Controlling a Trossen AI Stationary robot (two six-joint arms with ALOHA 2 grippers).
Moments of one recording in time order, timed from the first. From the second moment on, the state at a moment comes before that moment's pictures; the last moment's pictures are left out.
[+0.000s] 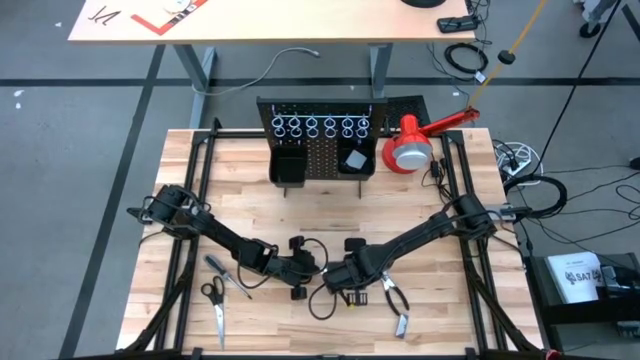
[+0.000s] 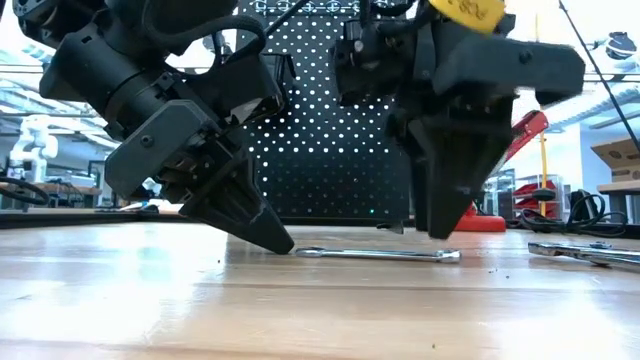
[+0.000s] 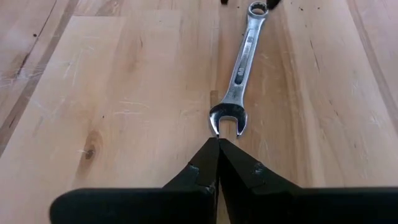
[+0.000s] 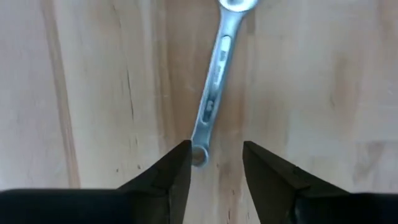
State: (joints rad) left arm -0.41 1.90 0.83 0.28 -0.31 -0.31; right arm 0.38 2.09 1.55 -0.90 0.11 0.41
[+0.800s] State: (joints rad) left arm -0.41 1.90 0.83 0.28 -0.31 -0.30; right arm 0.40 2.13 1.55 -0.90 0.07 0.46
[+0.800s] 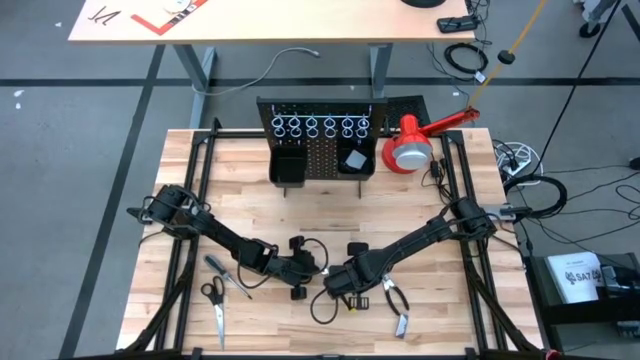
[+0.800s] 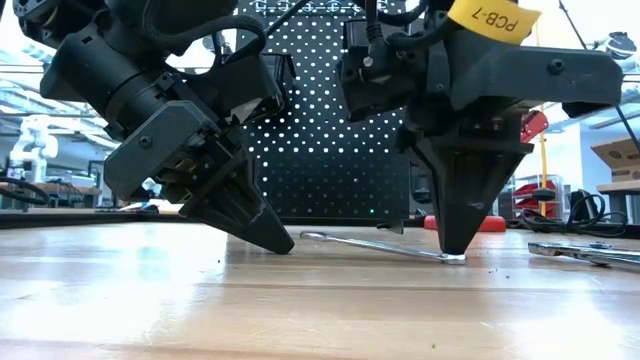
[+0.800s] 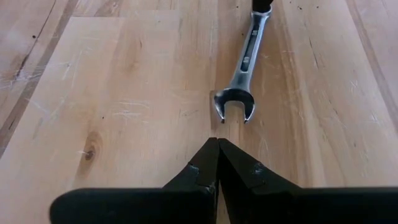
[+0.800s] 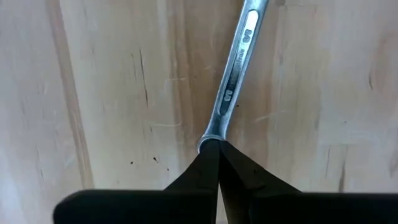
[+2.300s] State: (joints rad) left arm -0.43 1.90 0.82 0.41 -0.25 -0.17; right arm 0.40 2.13 1.55 -0.87 0.05 0.46
